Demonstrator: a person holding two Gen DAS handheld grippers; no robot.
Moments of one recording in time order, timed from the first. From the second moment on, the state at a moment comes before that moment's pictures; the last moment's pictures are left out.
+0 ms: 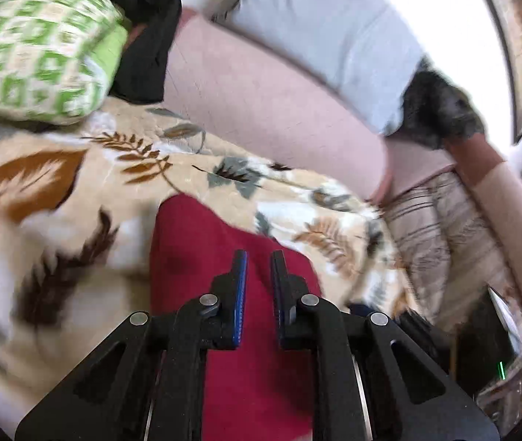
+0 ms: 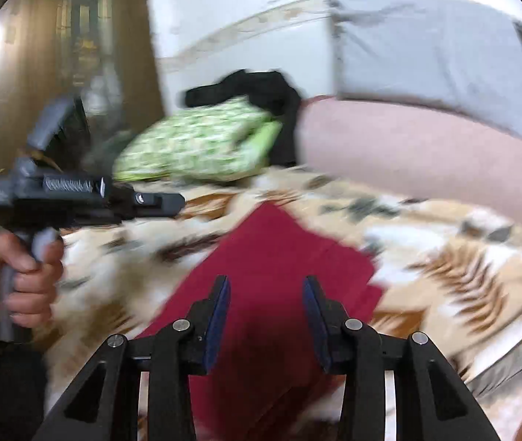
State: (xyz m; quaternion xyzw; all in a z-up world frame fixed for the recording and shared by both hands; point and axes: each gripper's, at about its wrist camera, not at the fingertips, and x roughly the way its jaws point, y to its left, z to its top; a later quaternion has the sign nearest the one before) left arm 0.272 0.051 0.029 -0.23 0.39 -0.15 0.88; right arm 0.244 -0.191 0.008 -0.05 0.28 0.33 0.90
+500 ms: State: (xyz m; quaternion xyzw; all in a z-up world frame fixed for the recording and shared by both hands) left arm 0.345 0.040 -0.080 -0.21 0.49 -0.09 0.84; right arm 0.322 -0.169 -0.083 -0.05 0.37 0.37 0.85
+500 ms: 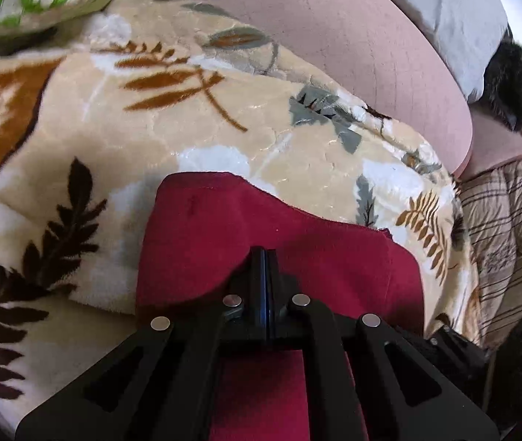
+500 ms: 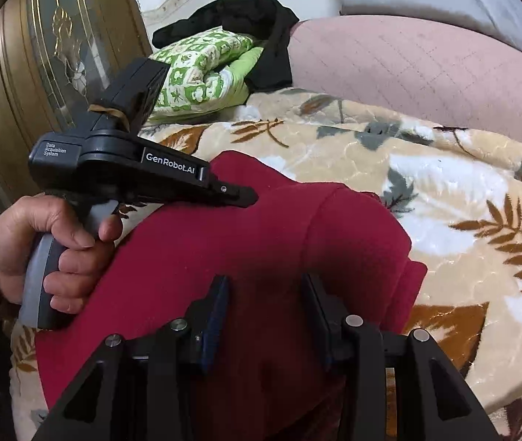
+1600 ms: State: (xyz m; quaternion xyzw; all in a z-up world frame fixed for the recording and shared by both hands) left arm 0.039 0.000 0.004 0.02 0.40 -0.03 0.92; right arm 0.067 -0.316 -0.006 0.00 0.36 0.10 0.93
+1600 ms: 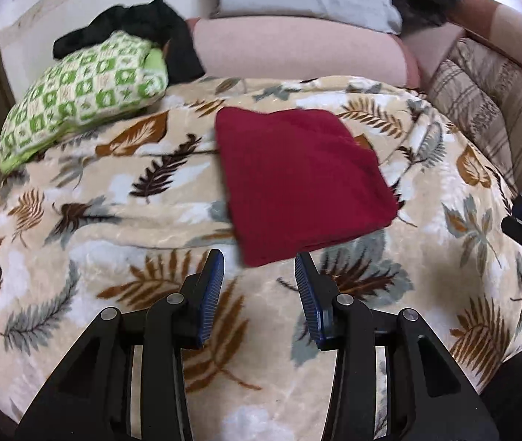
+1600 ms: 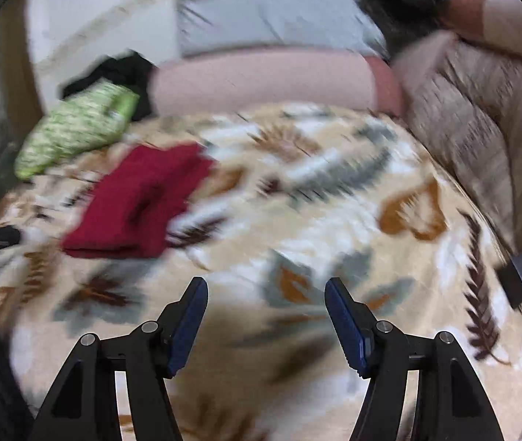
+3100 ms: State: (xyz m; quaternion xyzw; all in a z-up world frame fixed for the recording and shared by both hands) left arm 0.061 0.002 -0.024 0.02 0.43 -0.01 0.90; right arm 0.060 -0.181 -0.029 -0.14 0.32 0.14 0.93
